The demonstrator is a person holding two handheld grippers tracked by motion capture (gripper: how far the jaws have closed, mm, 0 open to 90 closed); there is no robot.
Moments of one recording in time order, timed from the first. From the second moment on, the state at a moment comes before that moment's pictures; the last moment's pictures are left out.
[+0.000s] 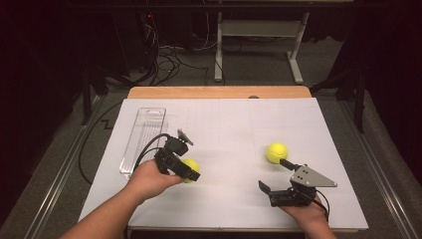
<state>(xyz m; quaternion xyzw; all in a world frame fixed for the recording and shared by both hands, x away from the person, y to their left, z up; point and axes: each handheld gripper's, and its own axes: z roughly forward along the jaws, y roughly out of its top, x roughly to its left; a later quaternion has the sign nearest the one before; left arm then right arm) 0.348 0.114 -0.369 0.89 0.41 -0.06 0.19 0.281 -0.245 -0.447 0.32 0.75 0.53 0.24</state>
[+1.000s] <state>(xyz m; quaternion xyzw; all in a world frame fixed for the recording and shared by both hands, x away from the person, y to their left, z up) 0.372 0.174 -0.323 0.87 0.46 -0.03 0.16 0.278 -0.244 -0.444 0.31 0.75 0.54 0.24</state>
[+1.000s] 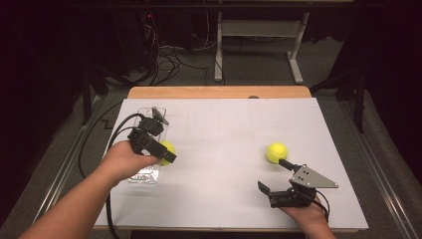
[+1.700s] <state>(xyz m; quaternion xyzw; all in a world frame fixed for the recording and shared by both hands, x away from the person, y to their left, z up) 0.386 0.219 -0.325 0.85 0.52 0.01 0.13 0.278 -0.245 -0.444 0.31 0.75 0.54 0.24</state>
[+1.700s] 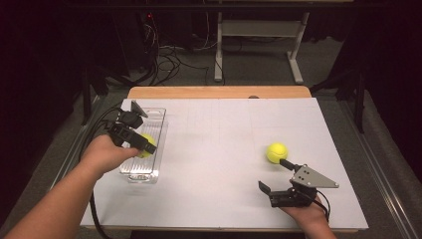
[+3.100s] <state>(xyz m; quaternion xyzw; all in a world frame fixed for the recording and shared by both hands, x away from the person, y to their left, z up) 0.428 0.224 -0.345 0.81 0.57 0.02 0.12 0.278 -0.246 -0.441 0.31 0.74 0.54 0.24</state>
